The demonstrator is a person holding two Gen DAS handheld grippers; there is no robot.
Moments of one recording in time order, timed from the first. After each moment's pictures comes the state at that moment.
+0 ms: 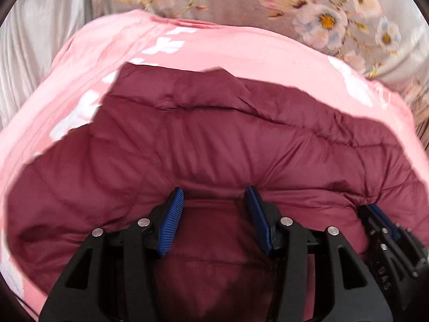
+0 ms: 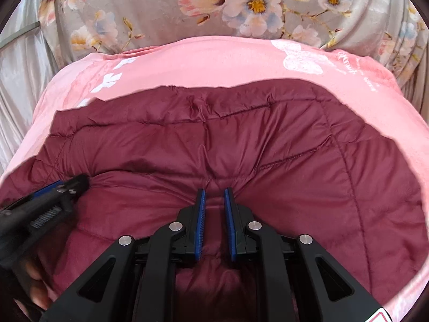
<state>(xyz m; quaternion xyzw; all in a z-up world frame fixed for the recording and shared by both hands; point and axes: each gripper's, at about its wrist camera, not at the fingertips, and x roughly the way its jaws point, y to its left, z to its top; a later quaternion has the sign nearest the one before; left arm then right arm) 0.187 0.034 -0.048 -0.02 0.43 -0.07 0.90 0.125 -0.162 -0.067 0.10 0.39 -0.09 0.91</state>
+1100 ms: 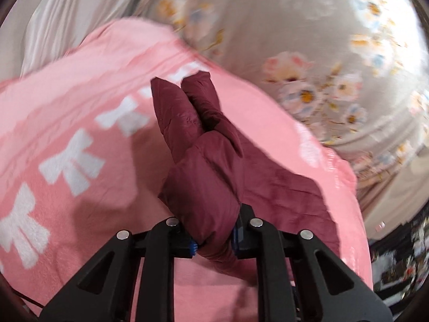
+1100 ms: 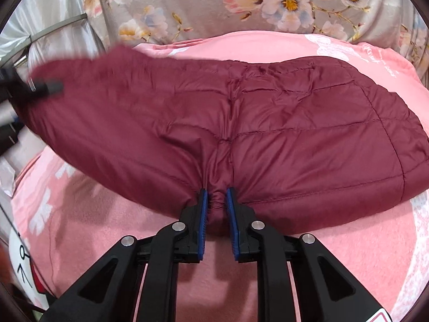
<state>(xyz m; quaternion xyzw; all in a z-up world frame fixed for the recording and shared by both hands) 0.098 0.124 0.045 -0.19 0.36 -0.14 0.90 0.035 -0.102 -0.061 0.11 0.39 0.02 0.91</state>
